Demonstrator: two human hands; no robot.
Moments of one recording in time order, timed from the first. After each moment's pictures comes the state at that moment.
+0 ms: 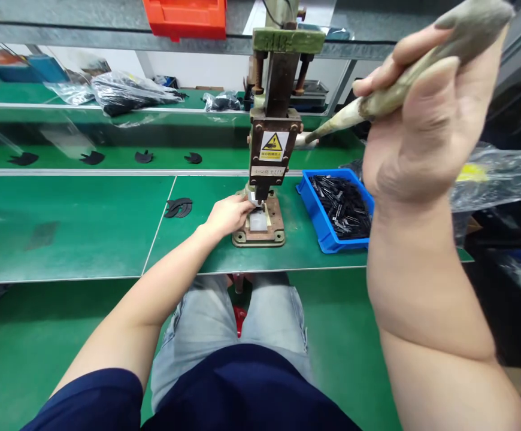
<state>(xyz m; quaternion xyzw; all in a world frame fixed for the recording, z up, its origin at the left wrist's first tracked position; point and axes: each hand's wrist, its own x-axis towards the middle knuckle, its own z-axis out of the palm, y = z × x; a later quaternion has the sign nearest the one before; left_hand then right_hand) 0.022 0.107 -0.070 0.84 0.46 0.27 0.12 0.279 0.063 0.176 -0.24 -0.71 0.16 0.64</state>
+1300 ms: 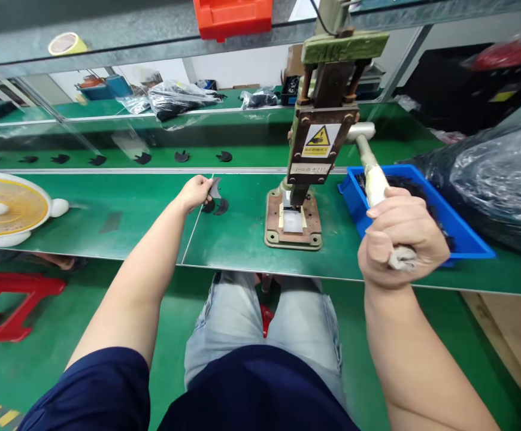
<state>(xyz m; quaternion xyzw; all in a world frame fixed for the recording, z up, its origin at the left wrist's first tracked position) -0.165 0.147 -0.048 0.54 0.72 0.31 0.30 0.267 0.040 0.023 -0.17 -0.66 -0.01 0.73</state>
